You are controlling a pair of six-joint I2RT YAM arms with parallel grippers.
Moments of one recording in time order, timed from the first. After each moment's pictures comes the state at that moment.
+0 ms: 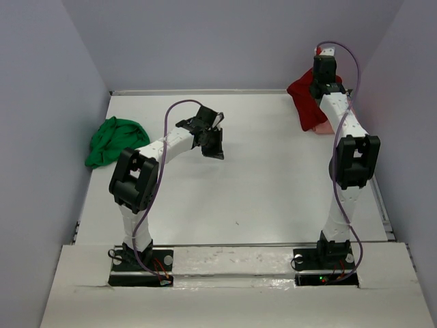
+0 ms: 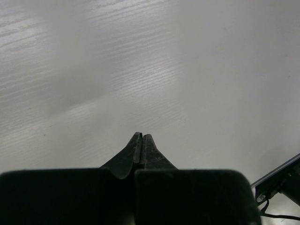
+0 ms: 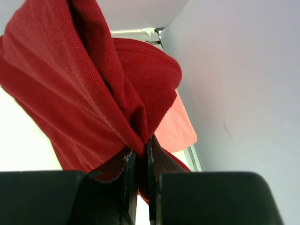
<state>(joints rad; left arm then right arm) -0.54 1.89 1.43 -0.53 0.25 -0.46 0.04 2.11 2.00 -0.38 0.60 -0.20</state>
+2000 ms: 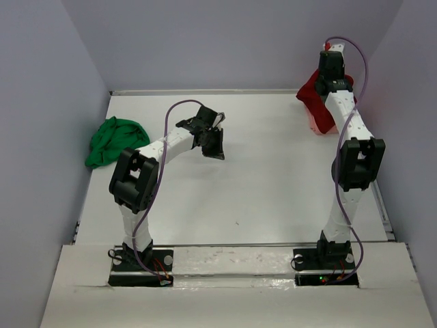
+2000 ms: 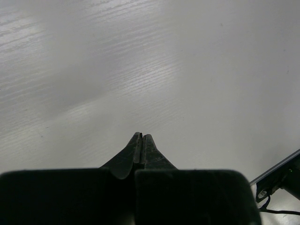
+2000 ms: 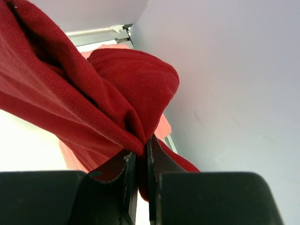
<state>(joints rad) -0.54 1.89 1.43 -0.53 0.26 -0.45 0.02 2.07 2.03 -0.45 0.69 -0.20</state>
